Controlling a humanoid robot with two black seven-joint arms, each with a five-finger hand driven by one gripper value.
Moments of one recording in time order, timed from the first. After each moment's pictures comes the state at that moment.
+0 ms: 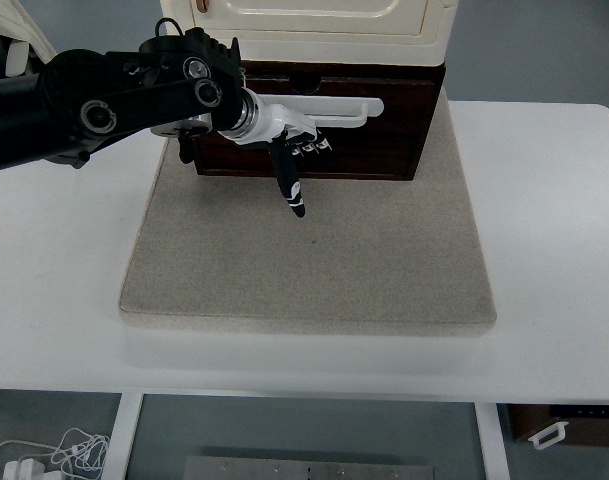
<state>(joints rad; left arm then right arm) -1.54 0.27 0.10 -1.02 0.53 -0.32 0.46 0.00 0.00 -0.01 0.18 -0.04 0.08 0.03</state>
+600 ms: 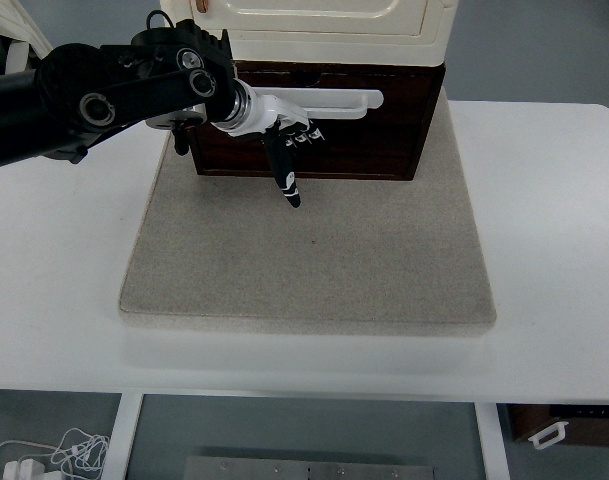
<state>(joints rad) -1.54 0.27 0.09 -0.99 0.53 -0.33 0.46 0.00 0.00 -0.01 0.18 -0.04 0.08 0.03</state>
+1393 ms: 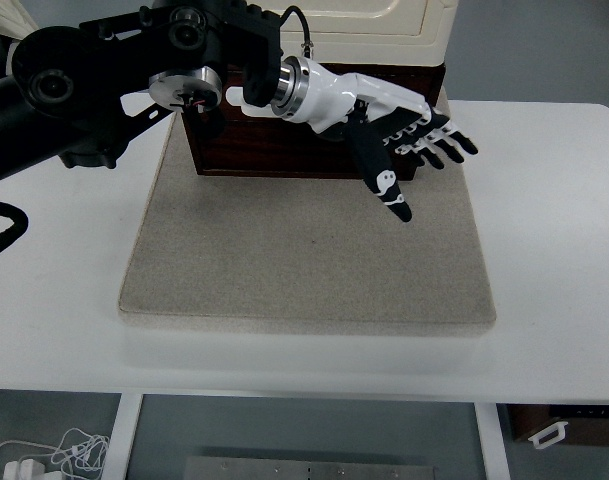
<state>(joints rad) -1.43 0.26 -0.42 -1.14 0.51 -0.58 0.29 0.00 0.00 -0.01 0.18 -0.04 0.08 0.03</state>
